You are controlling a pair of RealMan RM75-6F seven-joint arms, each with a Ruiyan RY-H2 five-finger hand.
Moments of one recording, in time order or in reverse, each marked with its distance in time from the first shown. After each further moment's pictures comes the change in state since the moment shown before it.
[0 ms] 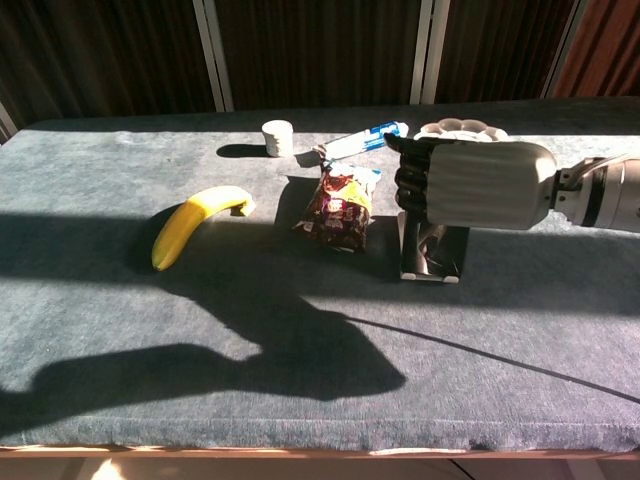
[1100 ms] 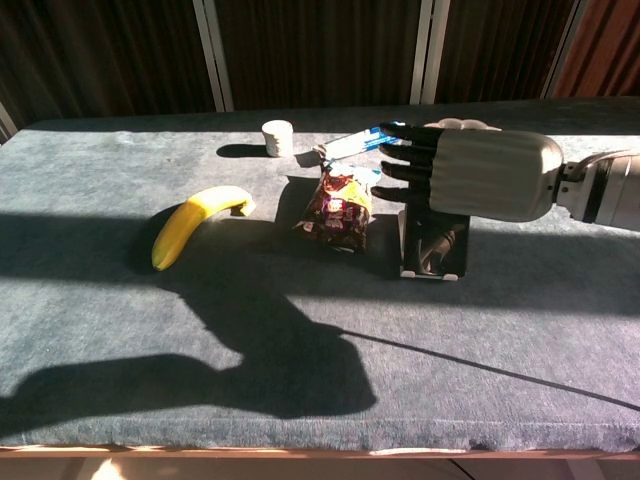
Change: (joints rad) left arm 0.002 0.004 -0.002 0.003 -0.001 0.005 -0.013; right arm -0.033 0.068 0.063 -0.206 0.097 -0.101 -0.039
